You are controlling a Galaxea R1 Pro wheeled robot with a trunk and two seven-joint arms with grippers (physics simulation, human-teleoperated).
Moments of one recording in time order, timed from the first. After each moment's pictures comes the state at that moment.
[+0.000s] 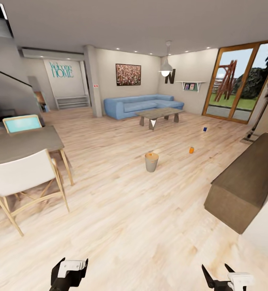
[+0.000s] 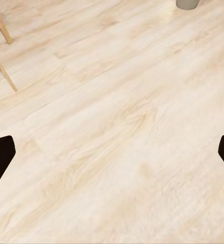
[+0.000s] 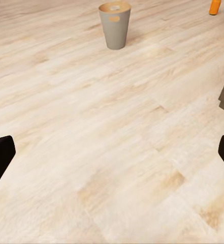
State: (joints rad) left arm 0.07 0.03 0.00 -1.21 -0.01 -0.03 -0.01; right arm 0.09 -0.02 -0.43 -1.11 0.01 -0.29 0.48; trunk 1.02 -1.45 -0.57
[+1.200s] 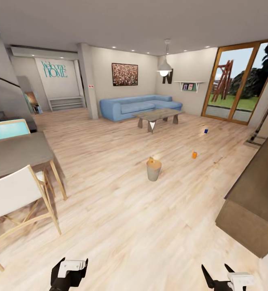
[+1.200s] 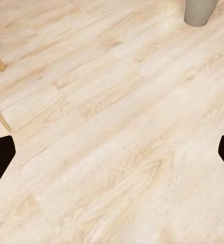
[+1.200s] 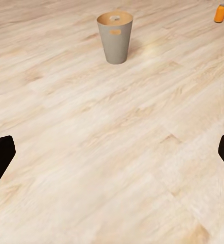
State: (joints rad) left arm 0.07 0.03 0.00 -1.21 -0.01 -0.03 0.00; right arm 0.09 -0.02 -0.43 -1.11 0.01 -0.29 0.48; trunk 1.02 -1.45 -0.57
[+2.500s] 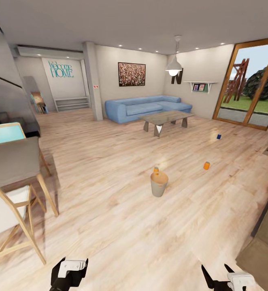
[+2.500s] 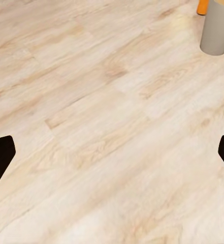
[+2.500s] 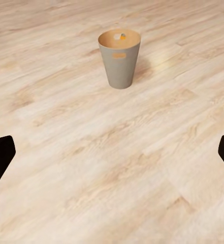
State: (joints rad) left arm 0.07 0.03 -0.01 -1.21 -0.01 -0.03 0.00; right arm 0.09 -0.02 -0.43 -1.11 0.02 -0.29 0.48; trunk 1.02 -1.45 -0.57
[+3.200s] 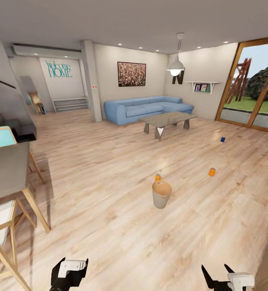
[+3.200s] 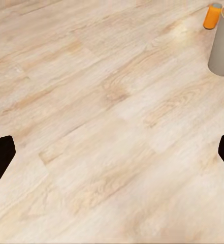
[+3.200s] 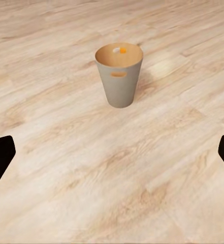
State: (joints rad) left arm 0.07 0.03 -0.01 -1.21 -0.01 -0.03 0.00; right arm 0.09 -0.02 -0.43 -1.10 0.02 -0.29 0.48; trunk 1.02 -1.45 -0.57
